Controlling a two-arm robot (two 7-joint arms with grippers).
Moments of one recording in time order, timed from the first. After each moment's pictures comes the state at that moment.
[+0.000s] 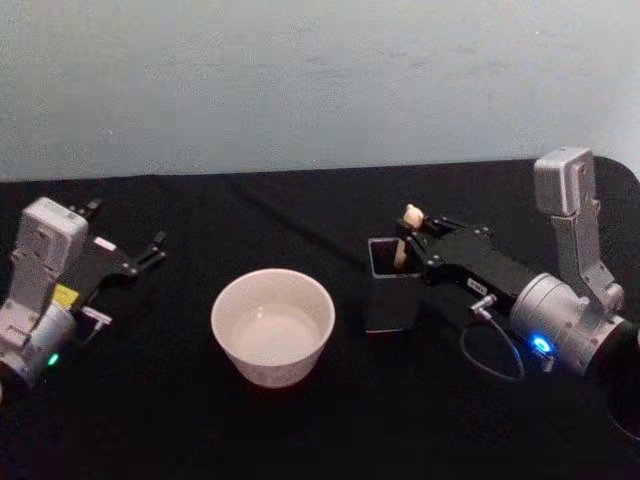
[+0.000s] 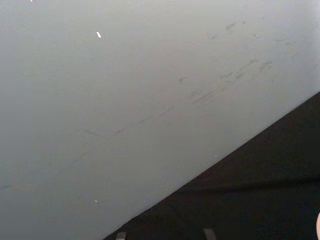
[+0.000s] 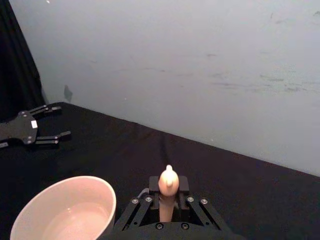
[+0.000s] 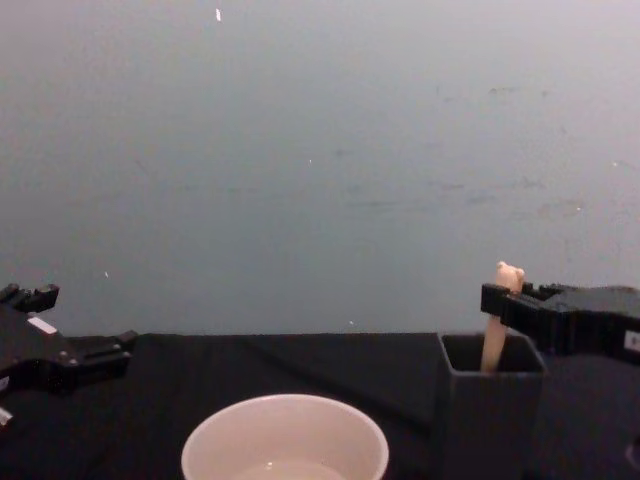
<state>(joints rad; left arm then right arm) -0.20 0.60 0.45 -1.41 -0.25 -0.12 0.03 0.13 0.42 -0.32 -1.63 0.45 0.15 0.32</state>
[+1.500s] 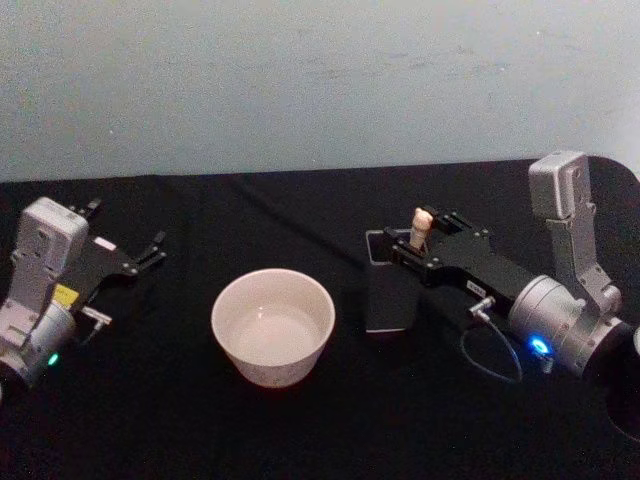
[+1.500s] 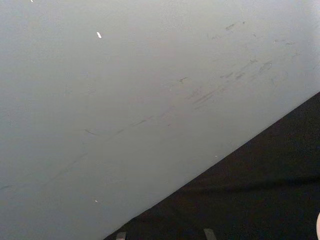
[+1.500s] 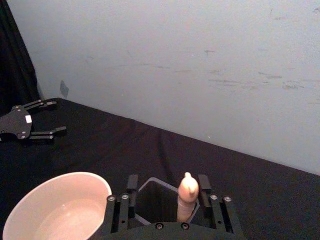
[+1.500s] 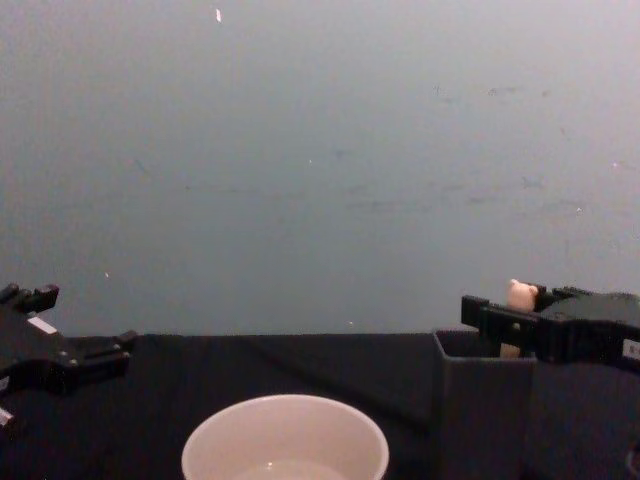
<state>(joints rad) -0.20 0.60 0.45 -1.41 -0.25 -0.12 0.03 0.13 0.41 -0.32 -1.62 0.42 0.15 0.31</state>
